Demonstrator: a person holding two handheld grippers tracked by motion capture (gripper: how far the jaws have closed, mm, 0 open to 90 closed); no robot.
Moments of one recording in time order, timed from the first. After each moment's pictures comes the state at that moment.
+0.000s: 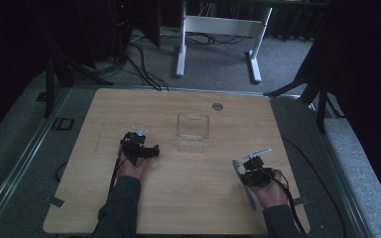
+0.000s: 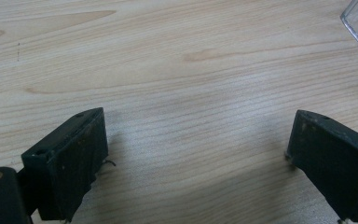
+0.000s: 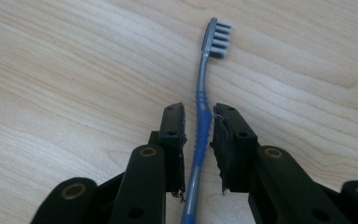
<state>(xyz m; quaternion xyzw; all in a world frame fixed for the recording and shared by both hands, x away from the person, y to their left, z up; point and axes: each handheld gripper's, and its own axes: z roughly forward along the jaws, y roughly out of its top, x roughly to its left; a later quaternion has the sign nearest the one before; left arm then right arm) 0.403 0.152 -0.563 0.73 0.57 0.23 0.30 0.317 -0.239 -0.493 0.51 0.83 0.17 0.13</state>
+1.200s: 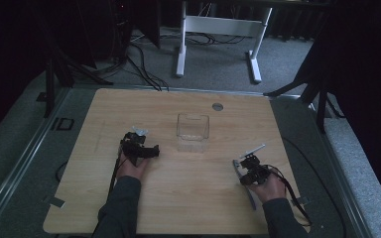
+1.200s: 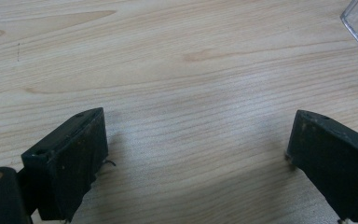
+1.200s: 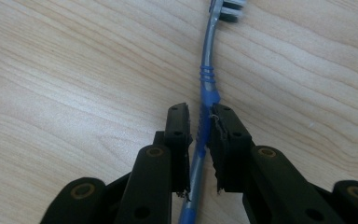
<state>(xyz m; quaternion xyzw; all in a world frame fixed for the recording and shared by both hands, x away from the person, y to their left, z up) 0.403 0.152 -0.564 0.73 0.57 0.23 0.30 0.336 -0.238 -0.507 0.52 0.84 0.11 0.07</state>
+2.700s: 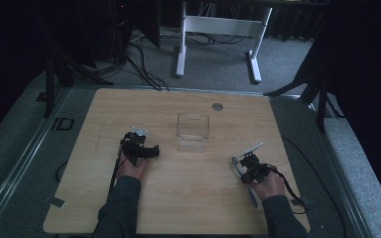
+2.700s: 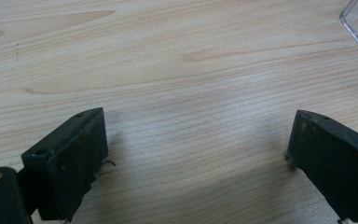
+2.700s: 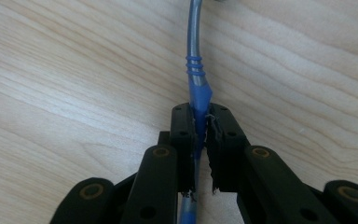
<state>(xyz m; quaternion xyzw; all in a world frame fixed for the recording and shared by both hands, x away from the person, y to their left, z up) 0.403 0.152 -0.564 0.73 0.57 0.23 0.30 0.343 -0.237 -0.510 0.52 0.84 0.09 0.07</state>
